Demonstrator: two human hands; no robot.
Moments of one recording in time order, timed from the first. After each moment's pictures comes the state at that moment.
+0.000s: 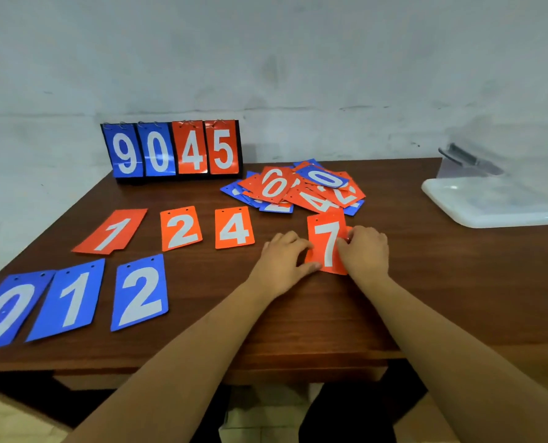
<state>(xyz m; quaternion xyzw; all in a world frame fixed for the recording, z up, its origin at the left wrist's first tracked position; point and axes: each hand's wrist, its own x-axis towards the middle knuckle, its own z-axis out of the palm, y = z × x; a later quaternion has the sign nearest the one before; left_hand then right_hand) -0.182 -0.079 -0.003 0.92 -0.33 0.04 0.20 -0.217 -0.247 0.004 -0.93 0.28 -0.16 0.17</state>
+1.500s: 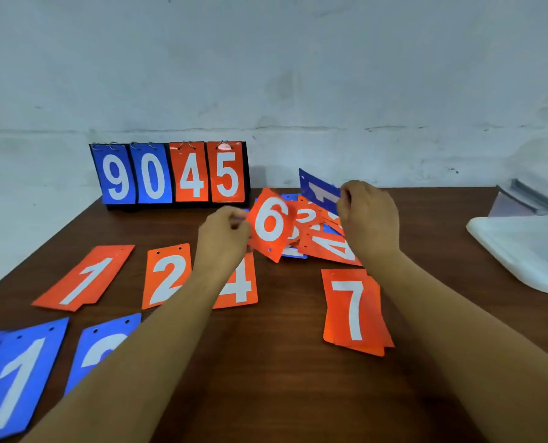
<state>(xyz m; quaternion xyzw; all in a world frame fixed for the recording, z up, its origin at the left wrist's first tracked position) -0.065 -0.037 0.062 0.87 -0.04 0.12 0.48 -0.075 -0.269 0.056 -0.90 0.03 -0.42 0.10</state>
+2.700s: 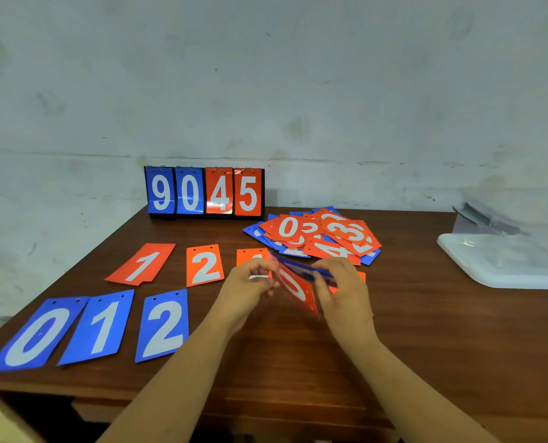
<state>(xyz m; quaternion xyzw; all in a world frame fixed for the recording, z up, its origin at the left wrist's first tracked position) -0.195 -0.001 0.050 0.73 -0.08 -0.06 0.67 -0.246 -0.177 0.033 -0.87 0.00 -0.33 0.37</state>
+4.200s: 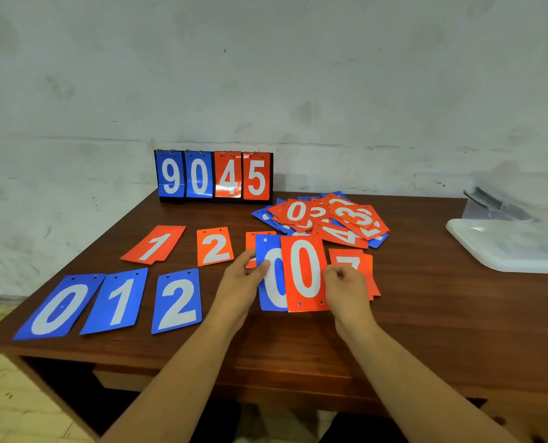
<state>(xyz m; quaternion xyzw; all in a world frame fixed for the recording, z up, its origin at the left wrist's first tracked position) -0.216 0.018 0.032 0.71 0.01 -0.07 0.70 -0.255 -0.149 0.036 -0.73 0.23 -0.13 0.63</state>
